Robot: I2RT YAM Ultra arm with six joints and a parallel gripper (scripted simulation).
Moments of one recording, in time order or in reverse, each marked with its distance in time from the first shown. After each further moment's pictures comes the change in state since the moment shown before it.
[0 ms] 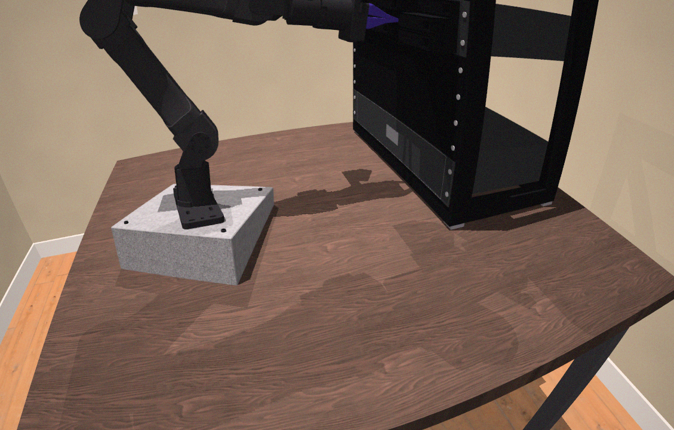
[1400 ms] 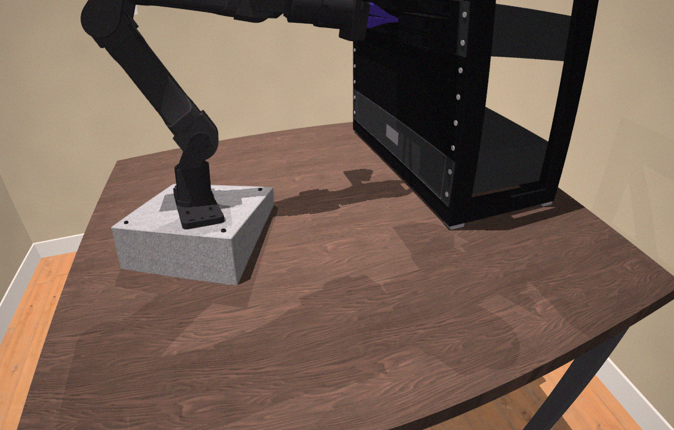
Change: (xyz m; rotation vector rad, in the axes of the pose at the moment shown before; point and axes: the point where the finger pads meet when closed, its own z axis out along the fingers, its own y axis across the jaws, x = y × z) arm 0.000 0.000 0.002 -0.019 0.000 0.001
